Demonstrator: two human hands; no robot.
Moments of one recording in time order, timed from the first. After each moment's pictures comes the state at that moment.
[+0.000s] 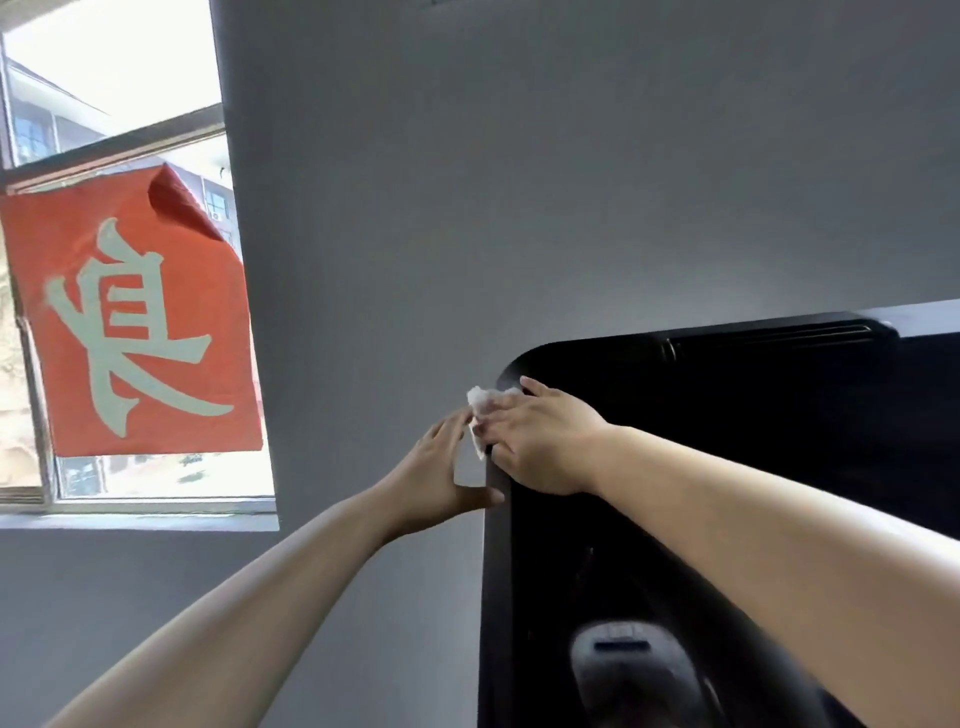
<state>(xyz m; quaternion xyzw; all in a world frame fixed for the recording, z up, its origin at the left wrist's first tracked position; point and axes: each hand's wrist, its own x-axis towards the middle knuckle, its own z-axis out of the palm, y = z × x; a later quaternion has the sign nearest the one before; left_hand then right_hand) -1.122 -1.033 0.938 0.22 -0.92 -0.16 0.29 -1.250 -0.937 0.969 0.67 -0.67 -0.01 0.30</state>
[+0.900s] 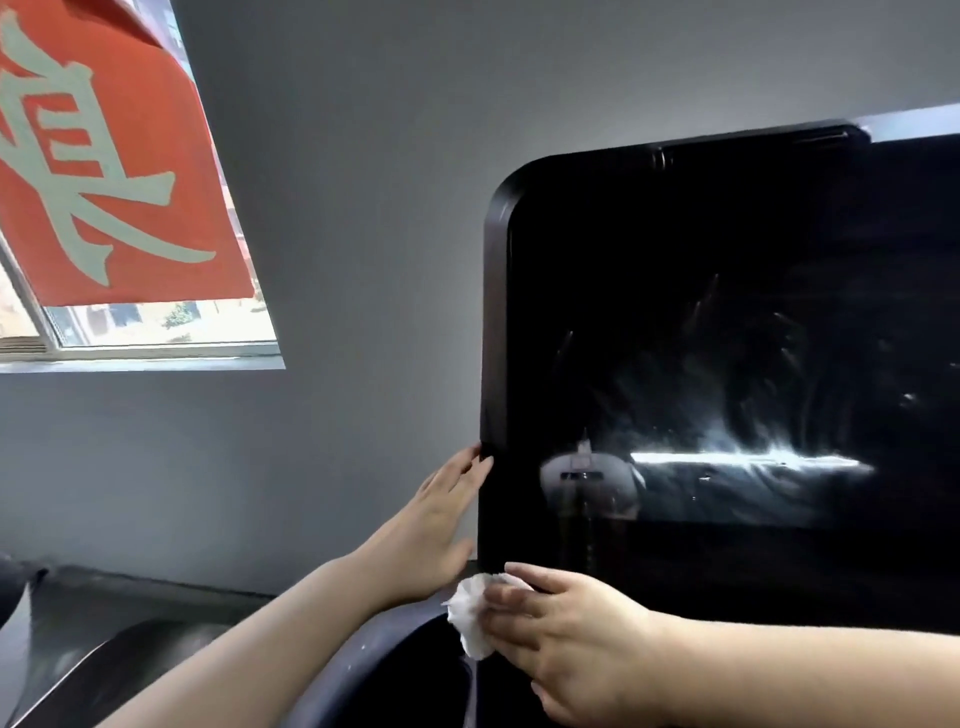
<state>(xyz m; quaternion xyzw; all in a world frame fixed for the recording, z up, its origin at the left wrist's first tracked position) -1.020 -0.941 0.768 0.16 -0.97 -0.11 0.13 -1.169 -0.805 0.694 0.75 -0.54 -0.21 0.32</state>
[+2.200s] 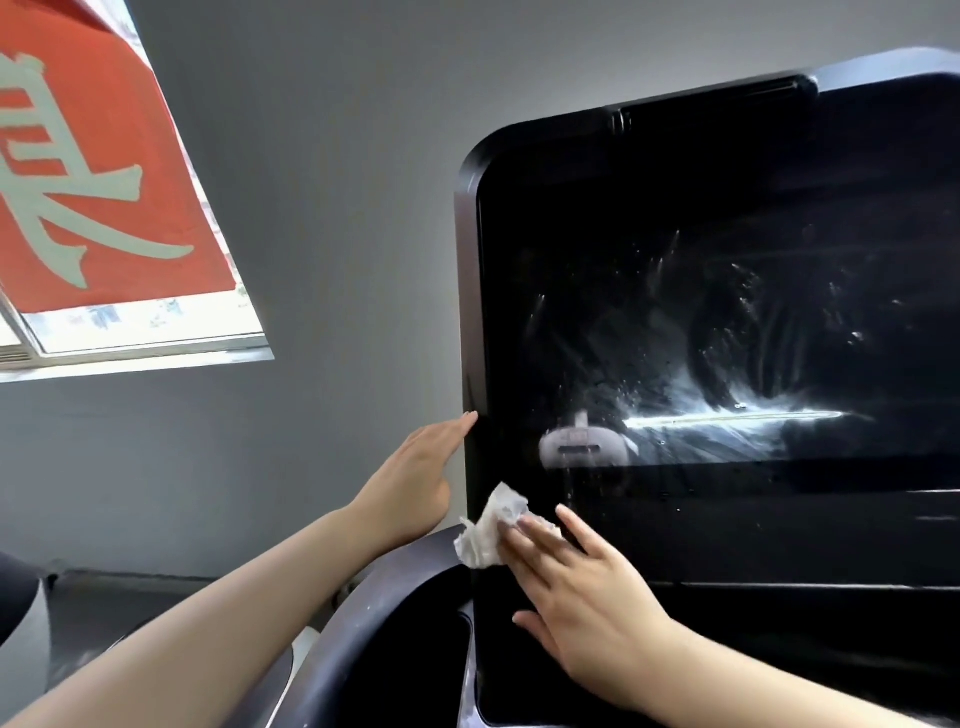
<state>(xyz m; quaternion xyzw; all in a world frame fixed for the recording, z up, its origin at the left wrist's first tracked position) -1.022 -0.932 0.779 0.20 -0.96 -0.09 0.17 -1.137 -0.765 0.691 0.67 -0.70 0.05 0.26</state>
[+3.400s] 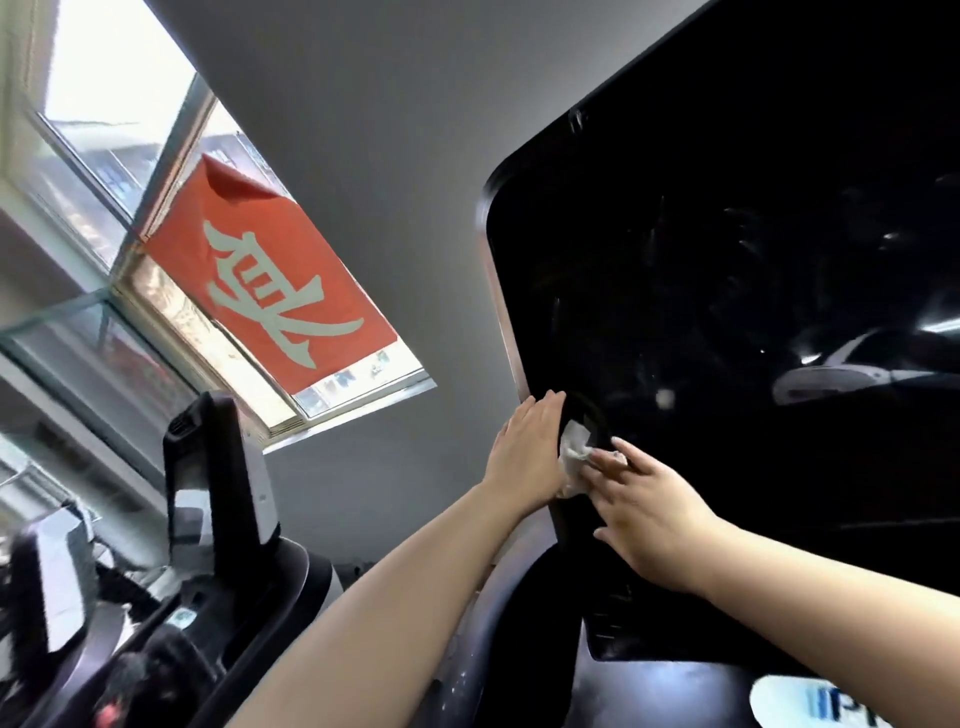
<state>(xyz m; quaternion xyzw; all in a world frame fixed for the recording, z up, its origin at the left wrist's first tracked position) -1.075 -0.845 0.811 0.35 -0.93 0.06 0.08 -1.170 -0.758 0.718 0.70 -0.66 0.03 0.28</state>
